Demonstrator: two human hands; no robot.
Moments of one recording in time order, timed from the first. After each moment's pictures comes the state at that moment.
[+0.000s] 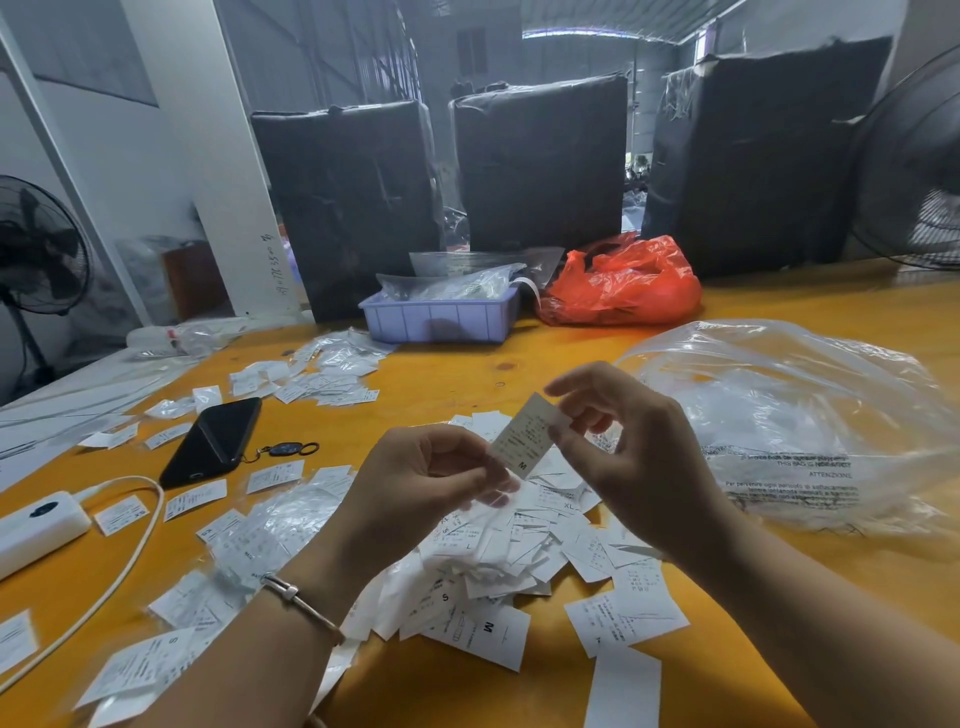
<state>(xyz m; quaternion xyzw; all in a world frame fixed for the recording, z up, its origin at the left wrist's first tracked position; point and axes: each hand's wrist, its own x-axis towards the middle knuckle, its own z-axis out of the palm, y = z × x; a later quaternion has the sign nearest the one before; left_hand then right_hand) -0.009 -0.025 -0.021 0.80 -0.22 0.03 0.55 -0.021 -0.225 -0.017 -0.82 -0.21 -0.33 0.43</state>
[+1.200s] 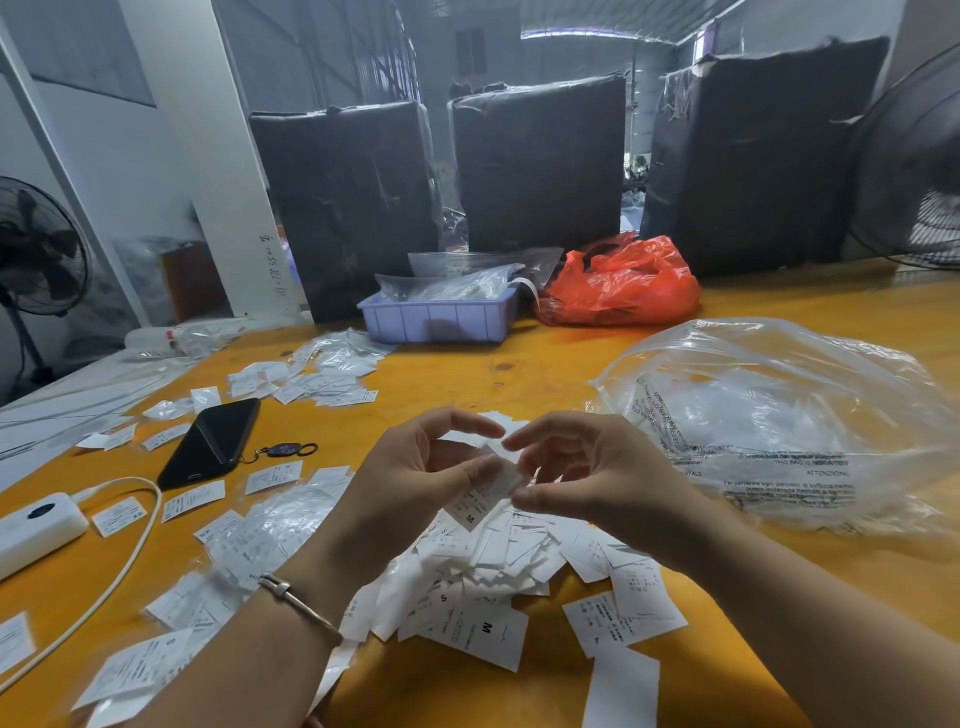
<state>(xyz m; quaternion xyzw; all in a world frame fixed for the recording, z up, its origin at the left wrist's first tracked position) -0.011 -0.027 -0.017 0.76 -0.20 -0.01 0.62 -0.021 -0.226 -0.019 -0.79 -0.24 -0.02 0.57</state>
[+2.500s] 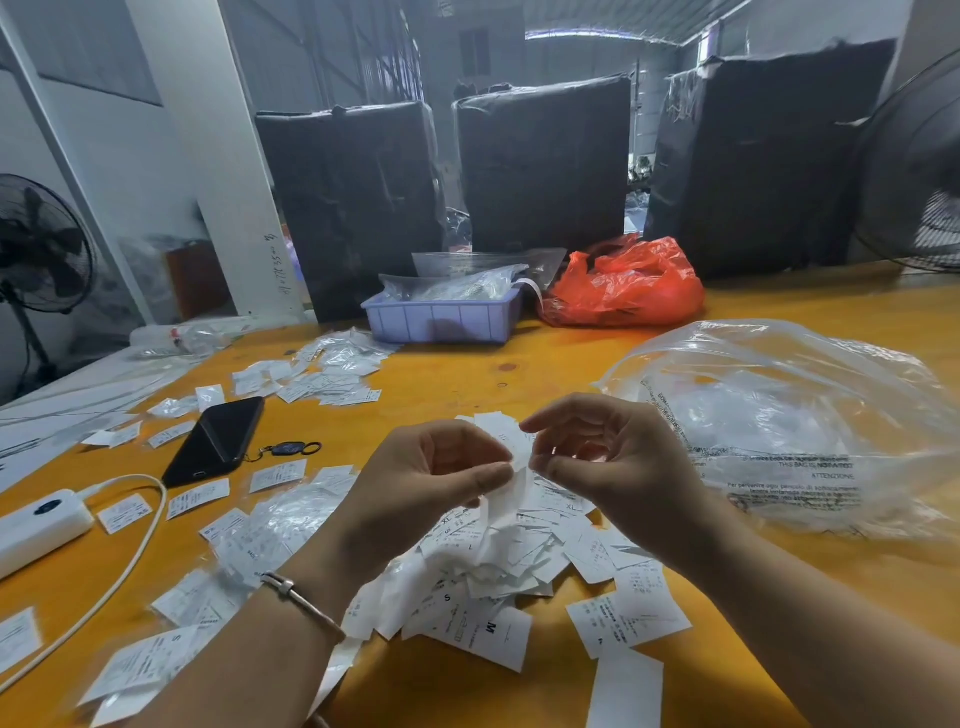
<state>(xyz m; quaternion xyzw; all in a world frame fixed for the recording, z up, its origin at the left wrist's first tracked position) -0.007 -0.025 -0.021 0.79 -0.21 0.01 0.58 -0.021 -0.223 -0.021 -0.76 -0.24 -0.17 0.58</state>
